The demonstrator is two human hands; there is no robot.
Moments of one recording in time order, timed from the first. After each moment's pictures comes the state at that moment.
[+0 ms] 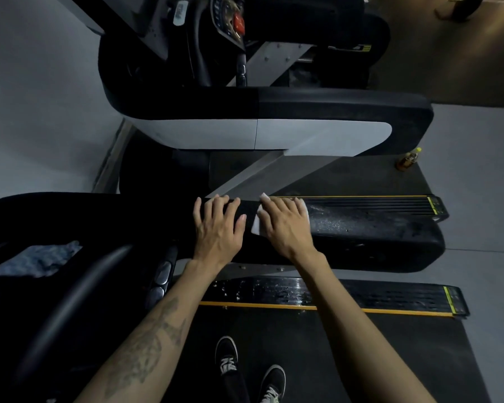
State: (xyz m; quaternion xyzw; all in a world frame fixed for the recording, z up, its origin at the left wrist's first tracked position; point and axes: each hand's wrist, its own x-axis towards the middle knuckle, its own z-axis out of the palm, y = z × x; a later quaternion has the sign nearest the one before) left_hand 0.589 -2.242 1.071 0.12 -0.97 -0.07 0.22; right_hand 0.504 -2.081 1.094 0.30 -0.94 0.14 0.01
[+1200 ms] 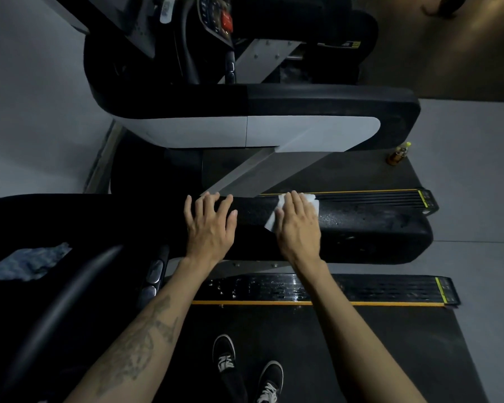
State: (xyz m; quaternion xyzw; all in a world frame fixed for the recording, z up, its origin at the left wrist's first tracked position) left_hand 0.589 -2.241 1.071 0.12 -0.97 -0.06 0.21; right_hand 0.515 -2.051 1.085 0.18 -0.97 0.17 0.03
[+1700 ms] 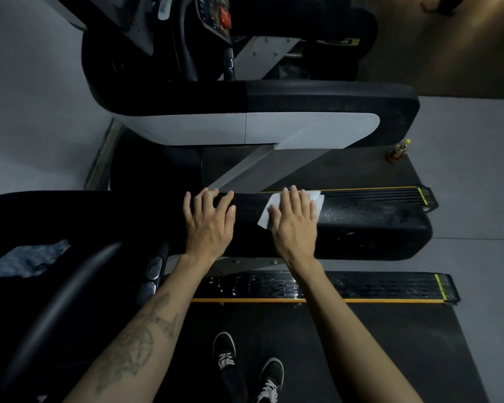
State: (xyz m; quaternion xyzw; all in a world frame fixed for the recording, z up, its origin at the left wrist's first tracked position) left_hand 0.588 -2.239 1.072 0.13 -0.97 -0.06 0.21; right_hand 0.522 -2.057 1.078 0.14 -0.97 0.19 0.04
